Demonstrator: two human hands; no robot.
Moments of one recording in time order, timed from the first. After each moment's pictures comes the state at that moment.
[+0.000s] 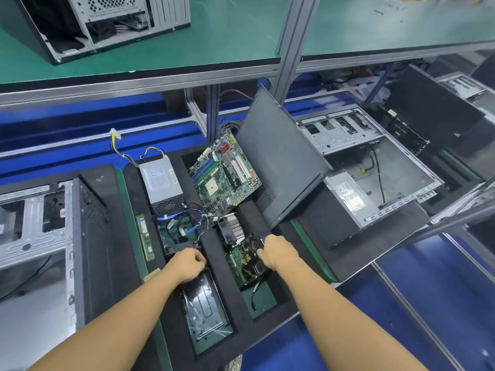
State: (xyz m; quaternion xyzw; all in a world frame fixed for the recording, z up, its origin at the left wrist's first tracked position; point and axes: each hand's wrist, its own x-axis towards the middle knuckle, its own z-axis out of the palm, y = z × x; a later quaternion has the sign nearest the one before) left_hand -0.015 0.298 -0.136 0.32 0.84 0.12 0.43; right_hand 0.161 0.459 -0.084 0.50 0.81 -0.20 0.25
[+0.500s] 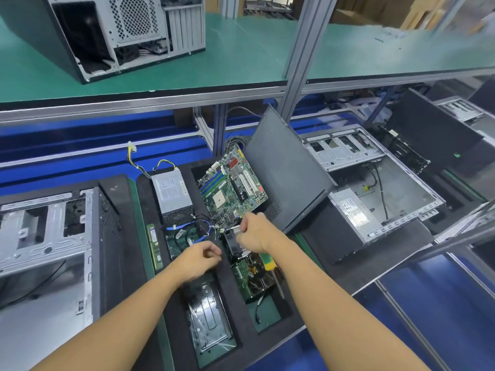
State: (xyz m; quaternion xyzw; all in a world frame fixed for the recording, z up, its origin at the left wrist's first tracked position) left_hand -0.025 0.303 -0.103 0.34 0.76 0.33 0.45; right_hand 0.094 0.448 -0.004 0.39 0.85 -0.31 0.15
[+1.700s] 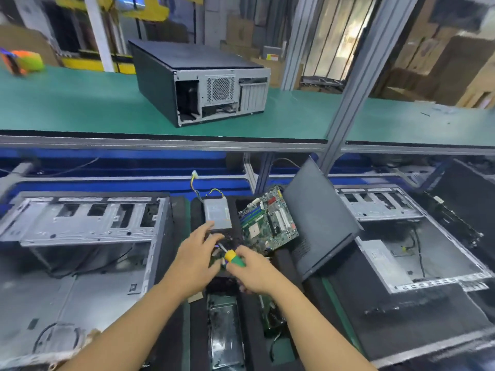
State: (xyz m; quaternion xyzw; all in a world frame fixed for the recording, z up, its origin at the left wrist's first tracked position) left_hand -0.011 0.219 0.004 0.44 0.85 0.27 0.02; right_hand 0.098 0.366 0.016 0.23 0.87 -0.43 0.09
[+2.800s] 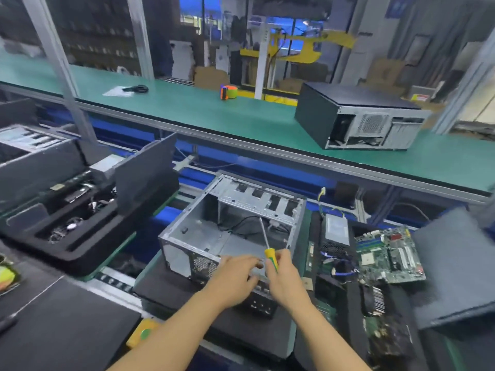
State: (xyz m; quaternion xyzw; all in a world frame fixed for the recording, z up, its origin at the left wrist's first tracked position) left_hand 0.056 -0.018 0.015 0.28 0.93 0.25 0.01; right_hand 0.099 0.133 0.034 0.11 0.89 -0.44 0.00
